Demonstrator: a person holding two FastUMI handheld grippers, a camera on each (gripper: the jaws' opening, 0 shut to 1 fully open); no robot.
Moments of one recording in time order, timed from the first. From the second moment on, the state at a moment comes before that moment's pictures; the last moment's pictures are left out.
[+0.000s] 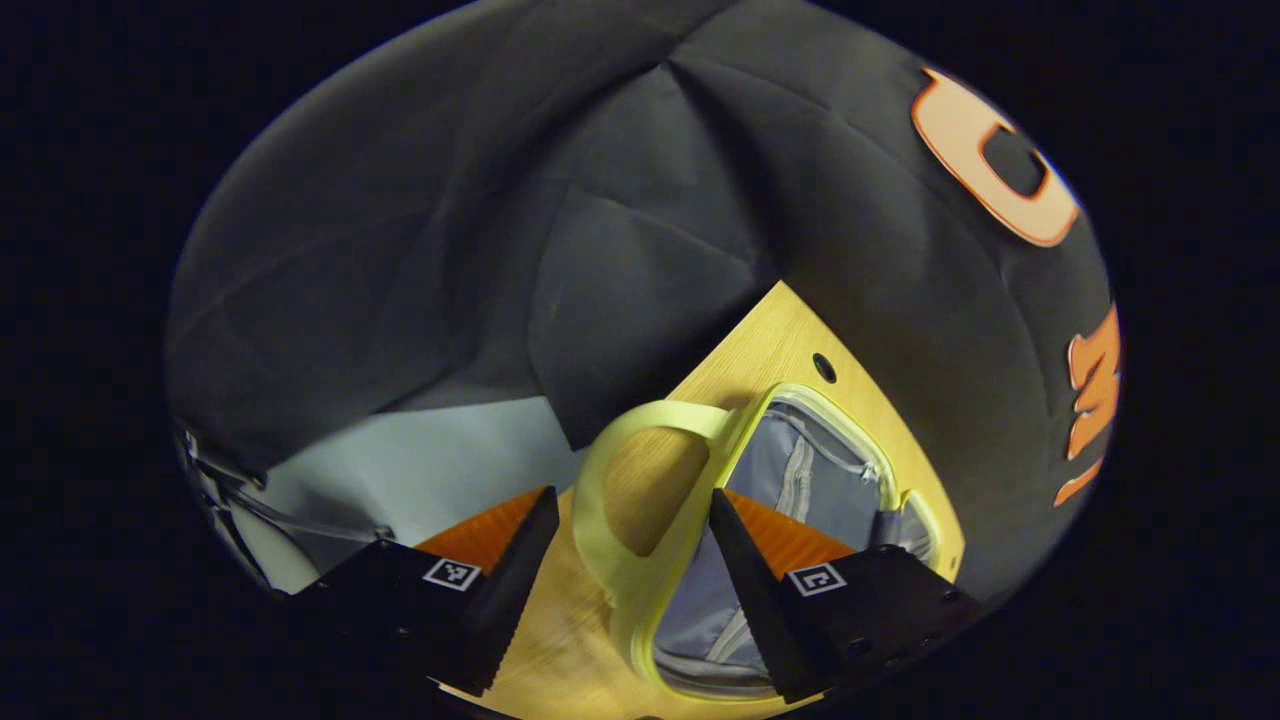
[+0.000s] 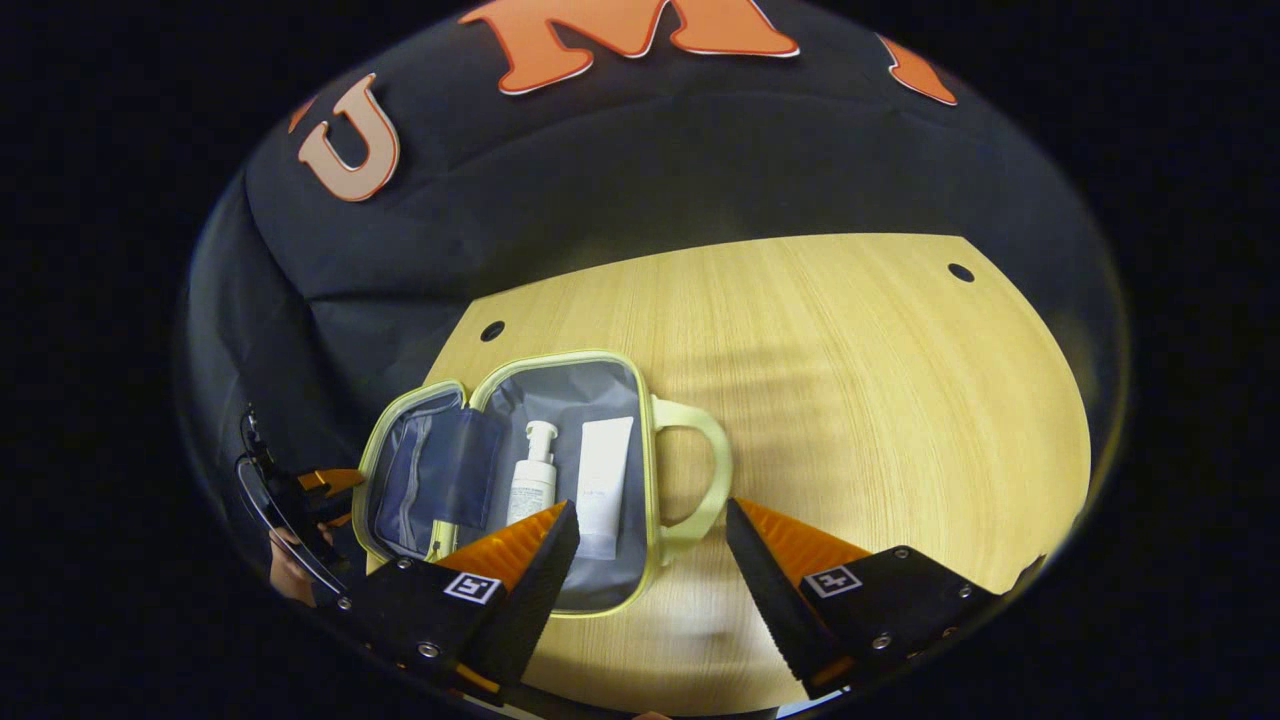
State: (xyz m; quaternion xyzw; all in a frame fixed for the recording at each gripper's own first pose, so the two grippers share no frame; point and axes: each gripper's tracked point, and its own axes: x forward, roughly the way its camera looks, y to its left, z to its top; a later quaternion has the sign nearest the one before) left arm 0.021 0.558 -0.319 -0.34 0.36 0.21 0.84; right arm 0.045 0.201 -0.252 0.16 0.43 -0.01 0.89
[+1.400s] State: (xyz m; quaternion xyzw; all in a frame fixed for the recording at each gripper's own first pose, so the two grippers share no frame) left arm 0.037 0.494 -0.098 -0.37 0.17 0.03 0.91; right arm 0.064 0.146 -0.185 0.18 0.32 0.00 0.93
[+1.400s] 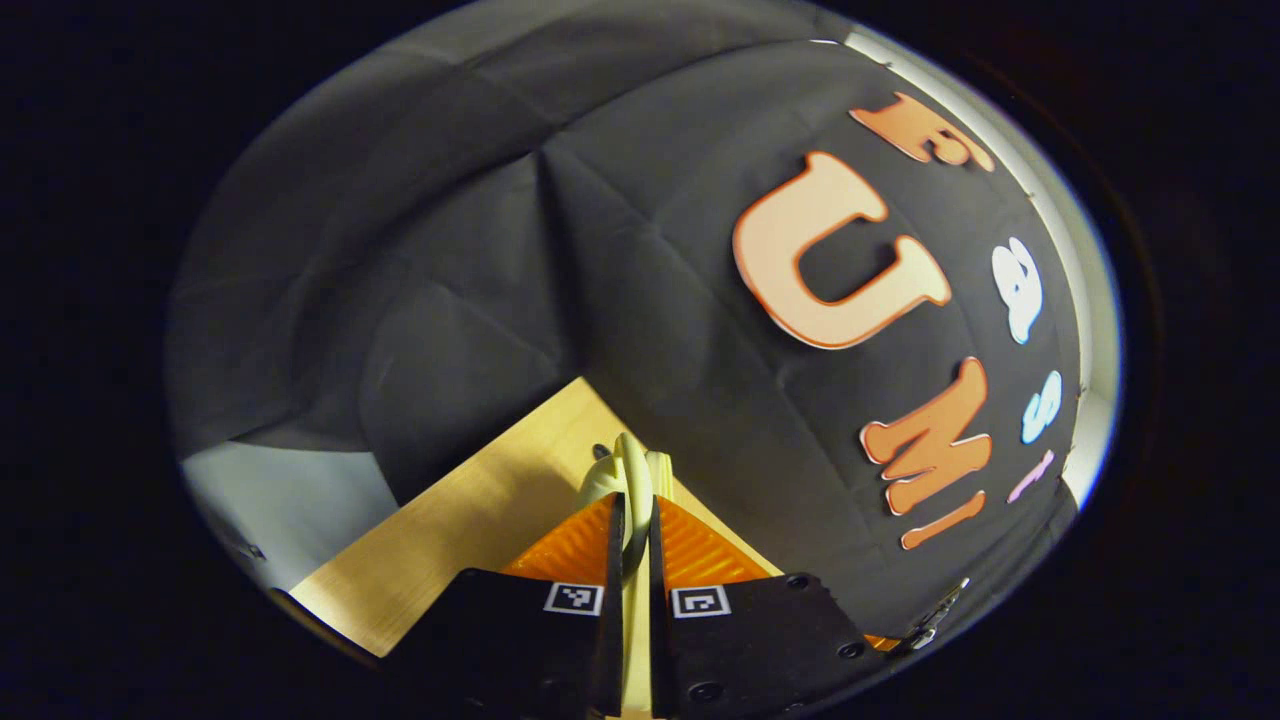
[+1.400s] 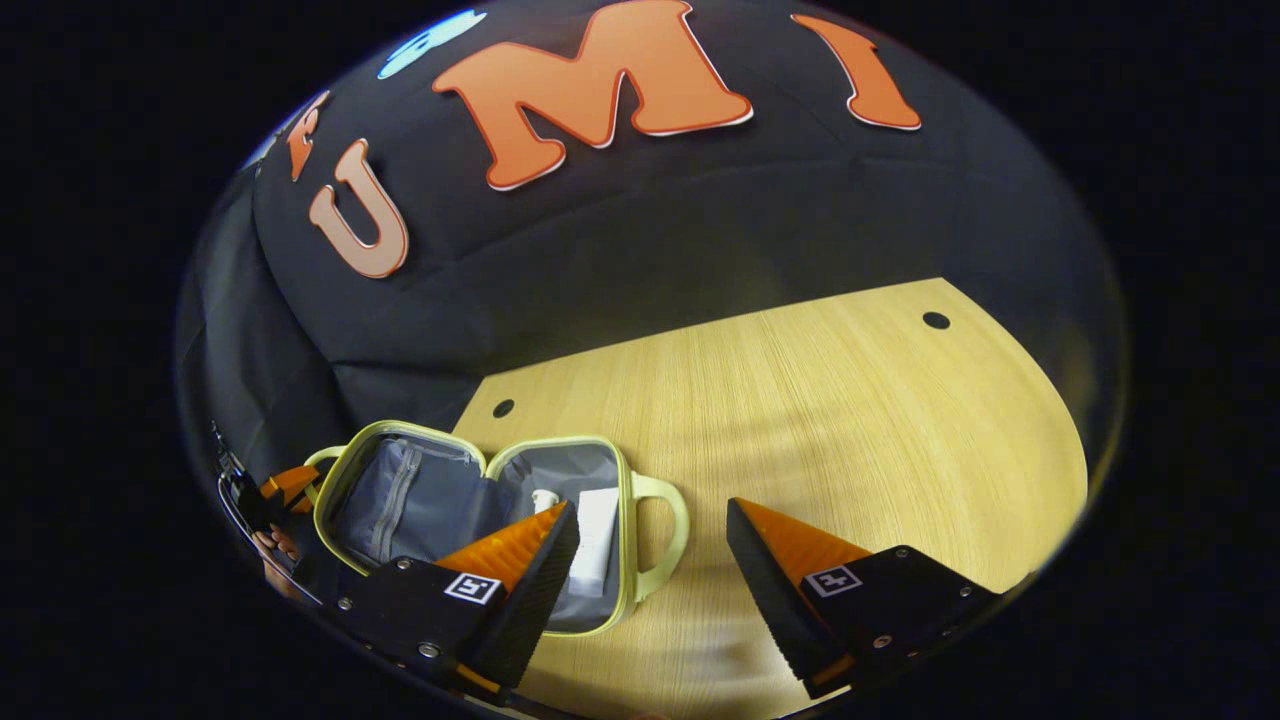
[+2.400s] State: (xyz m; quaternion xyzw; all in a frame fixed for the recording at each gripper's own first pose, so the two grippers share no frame) left arm 0.068 0.208 -0.037 -0.29 0.21 -0.17 0.92; right arm 0.046 0.058 -0.180 0.19 0.28 0.00 0.94
